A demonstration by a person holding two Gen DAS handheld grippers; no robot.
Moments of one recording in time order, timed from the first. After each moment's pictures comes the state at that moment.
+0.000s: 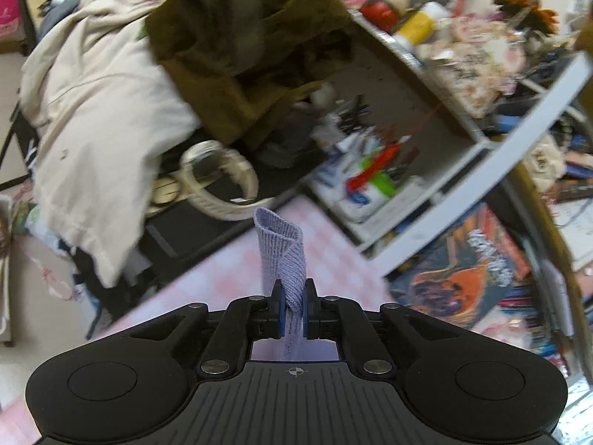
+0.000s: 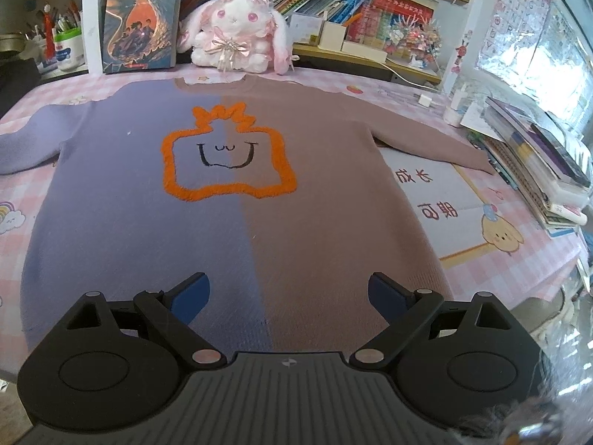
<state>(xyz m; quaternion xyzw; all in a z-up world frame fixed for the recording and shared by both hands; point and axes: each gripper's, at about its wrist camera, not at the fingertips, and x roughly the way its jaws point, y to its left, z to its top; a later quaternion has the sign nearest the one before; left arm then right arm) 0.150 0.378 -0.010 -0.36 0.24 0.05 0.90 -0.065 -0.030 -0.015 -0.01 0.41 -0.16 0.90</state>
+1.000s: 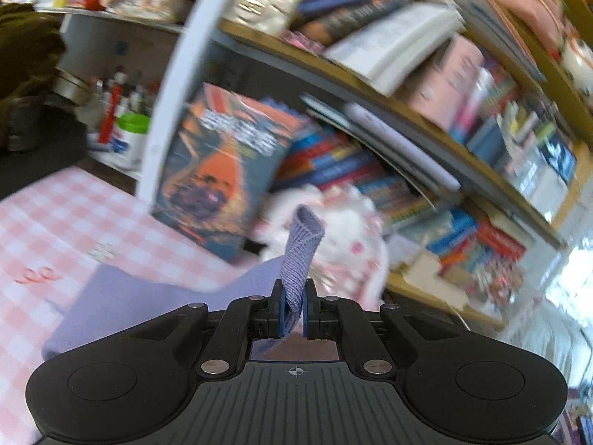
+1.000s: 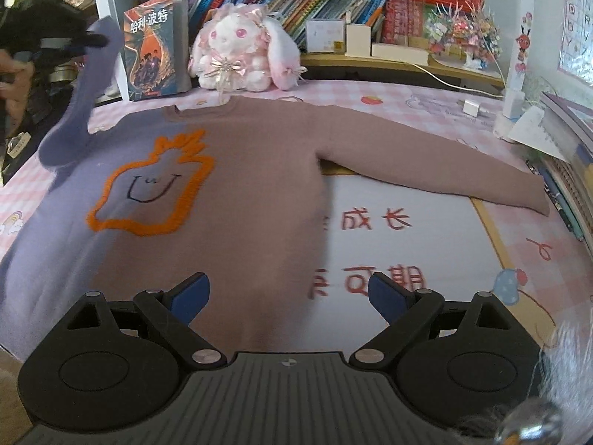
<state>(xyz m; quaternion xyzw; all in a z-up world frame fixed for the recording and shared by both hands) 0.159 0.015 0.051 -0.20 0.24 -0.08 0.95 -0.046 -0.247 -0.031 0.04 0.38 0.03 0.92</state>
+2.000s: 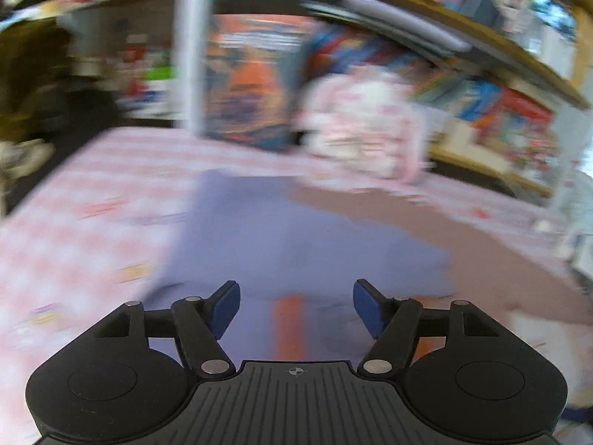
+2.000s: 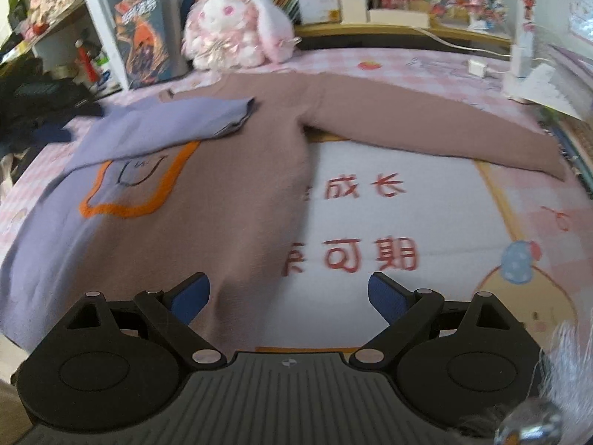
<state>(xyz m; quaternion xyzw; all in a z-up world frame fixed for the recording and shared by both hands) 0.069 0.045 0.003 -0.06 0.35 -0.02 0.93 -0.038 -0.267 -0.050 0.07 0.42 0.06 0.90</state>
